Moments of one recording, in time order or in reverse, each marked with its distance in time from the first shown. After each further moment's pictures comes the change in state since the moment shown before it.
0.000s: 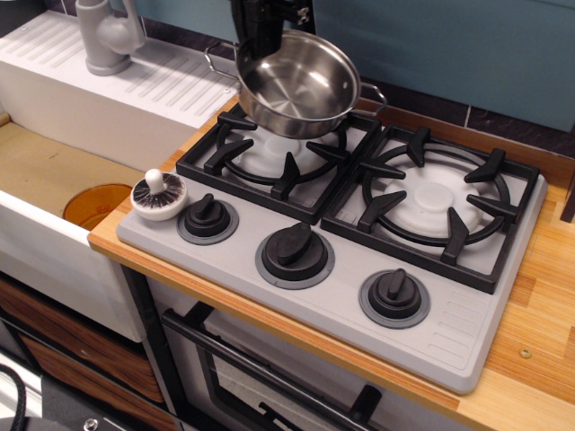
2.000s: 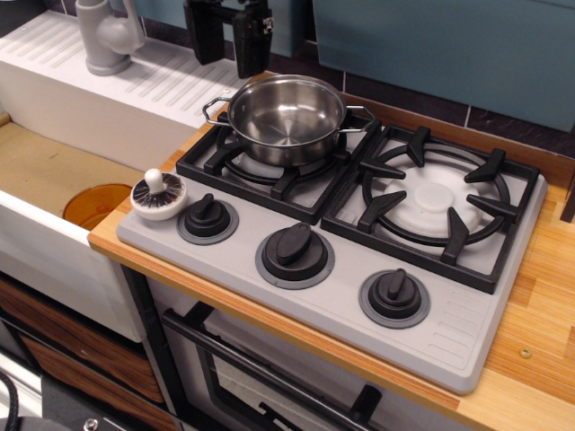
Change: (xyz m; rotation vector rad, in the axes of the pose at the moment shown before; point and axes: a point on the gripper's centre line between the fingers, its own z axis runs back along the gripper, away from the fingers) arm -0.010 0.009 -0.009 -0.057 0.113 -0.025
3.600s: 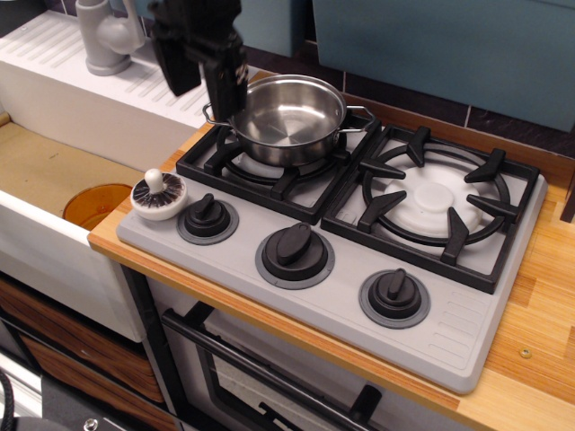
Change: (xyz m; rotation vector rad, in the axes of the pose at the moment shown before) arm -0.056 -0.009 -0.015 0.090 -0.192 0.026
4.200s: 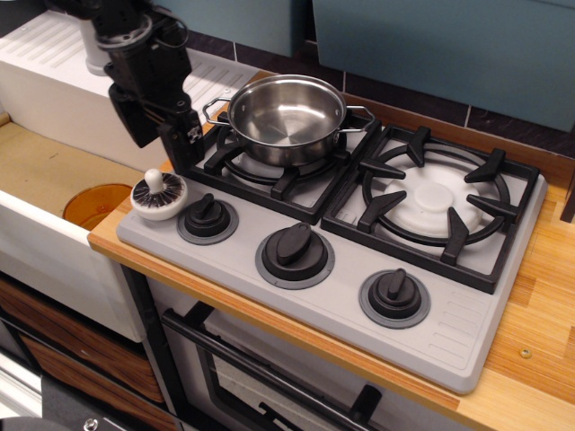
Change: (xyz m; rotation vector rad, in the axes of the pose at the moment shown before) arm -0.036 0.017 -0.024 0.026 -0.071 0.018
